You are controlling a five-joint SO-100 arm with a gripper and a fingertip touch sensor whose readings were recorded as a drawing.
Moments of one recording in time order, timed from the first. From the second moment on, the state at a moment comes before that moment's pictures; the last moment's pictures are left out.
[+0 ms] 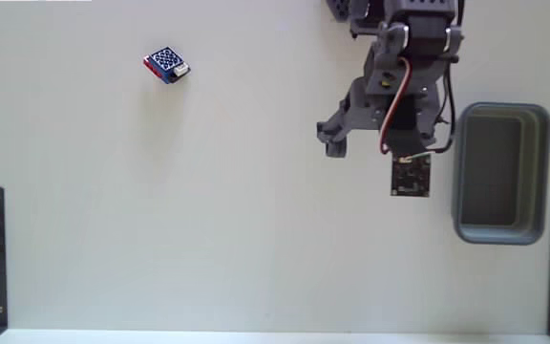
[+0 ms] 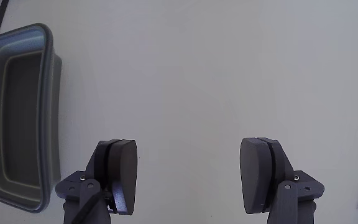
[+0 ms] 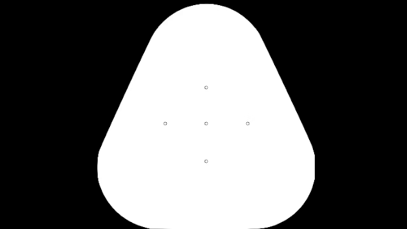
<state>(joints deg) -0.2 139.9 114.3 82.2 -0.3</state>
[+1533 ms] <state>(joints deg) 24.3 139.9 114.3 82.2 -0.3</state>
